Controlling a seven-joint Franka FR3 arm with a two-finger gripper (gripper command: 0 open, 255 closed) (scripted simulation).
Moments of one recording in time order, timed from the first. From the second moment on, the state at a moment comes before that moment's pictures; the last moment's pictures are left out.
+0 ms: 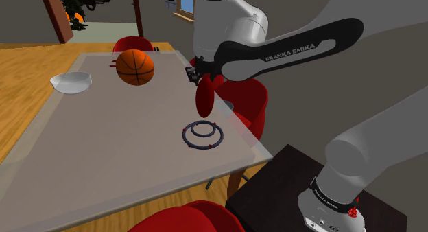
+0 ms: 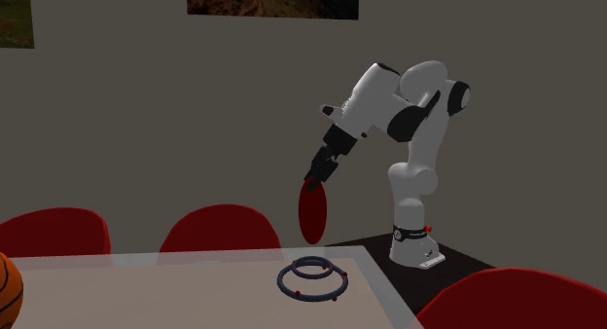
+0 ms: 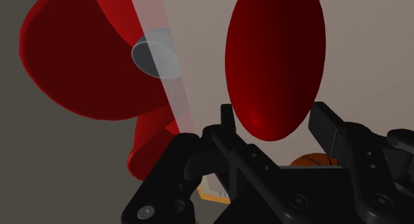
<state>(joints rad) -0.30 -0.37 0.72 -2.25 -0.35 2.25 0.90</state>
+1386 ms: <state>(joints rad) -0.29 -0.39 0.68 -2.10 -0.30 2.10 0.81</state>
